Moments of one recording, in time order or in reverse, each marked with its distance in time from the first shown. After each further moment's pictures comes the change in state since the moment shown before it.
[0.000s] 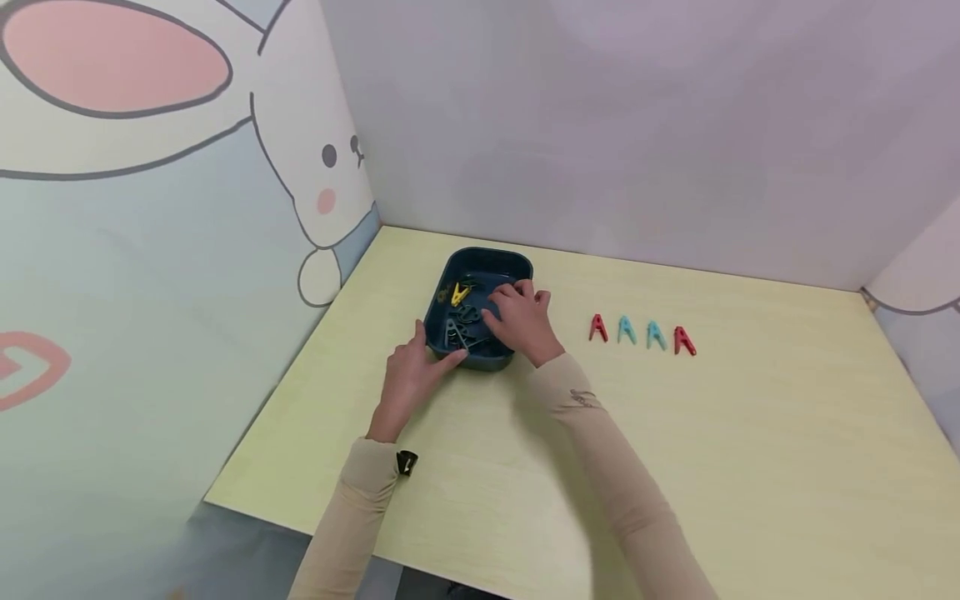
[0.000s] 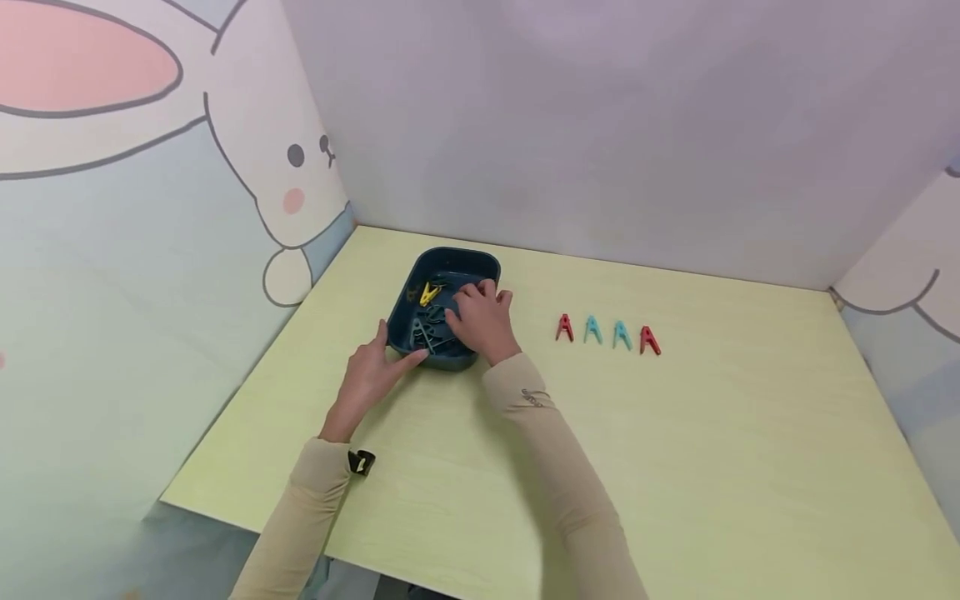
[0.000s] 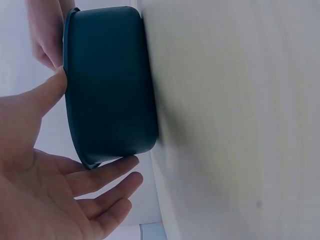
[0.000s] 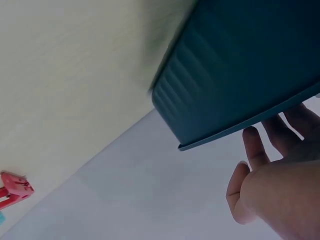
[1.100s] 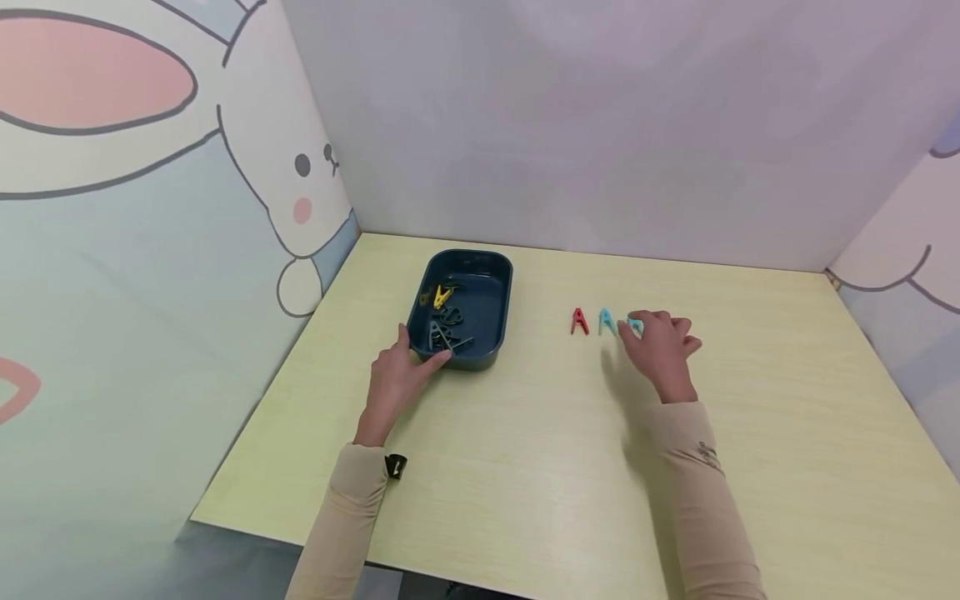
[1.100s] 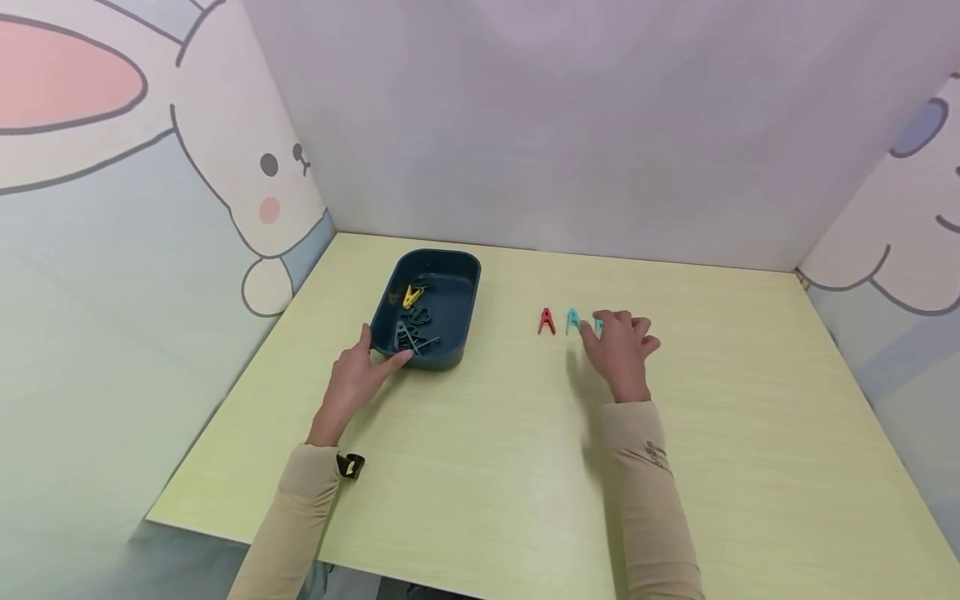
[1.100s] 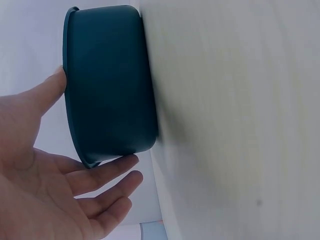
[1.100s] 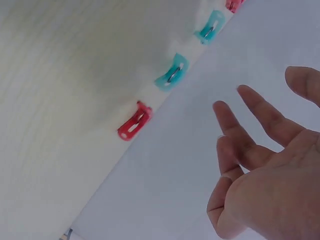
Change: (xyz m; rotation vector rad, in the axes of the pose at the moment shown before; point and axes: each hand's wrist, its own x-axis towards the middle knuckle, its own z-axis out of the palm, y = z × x) left_hand 0.011 -0.010 -0.005 0.000 -0.020 0.016; right_hand -0.131 0.142 -0.057 0.223 0.180 0.485
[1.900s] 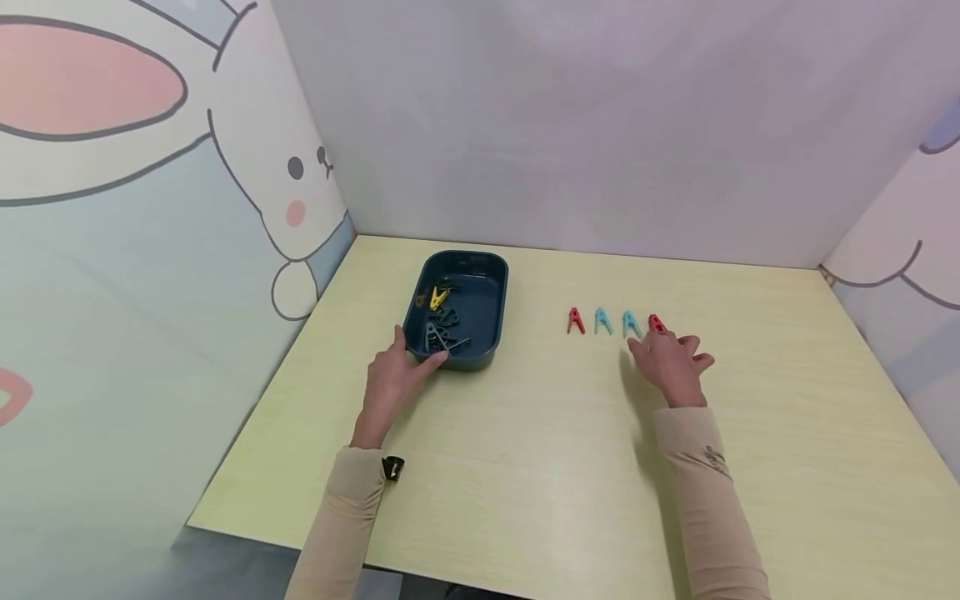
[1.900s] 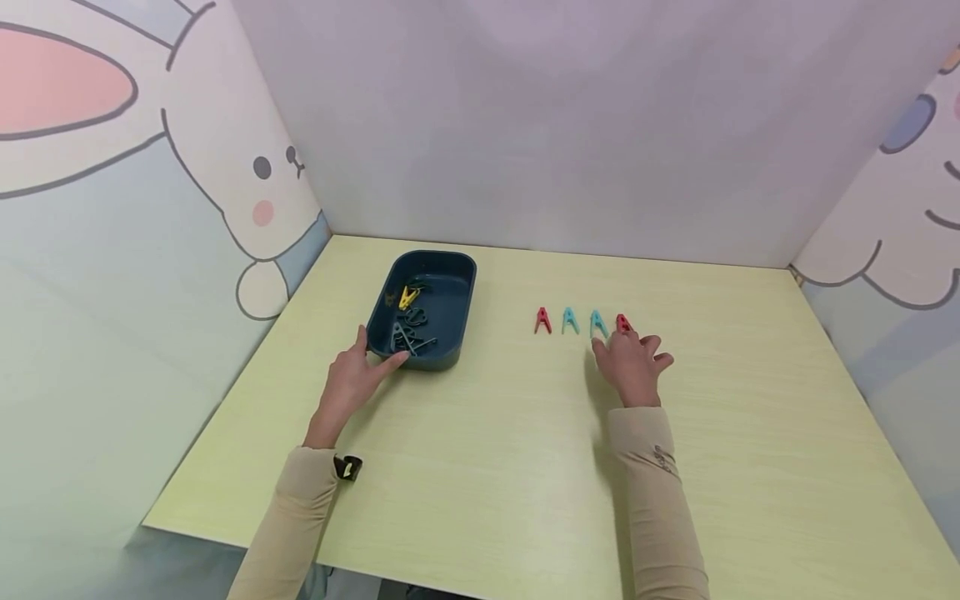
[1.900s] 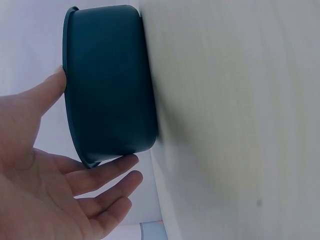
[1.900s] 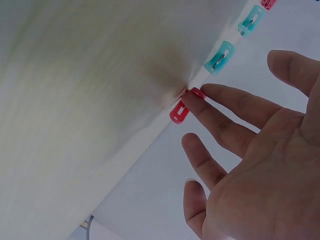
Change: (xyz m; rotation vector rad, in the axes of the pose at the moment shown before) left_hand 0.003 -0.001 0.001 0.000 0.003 -0.007; right_hand -0.005 0.022 -0.009 -0.155 -0.237 0.180
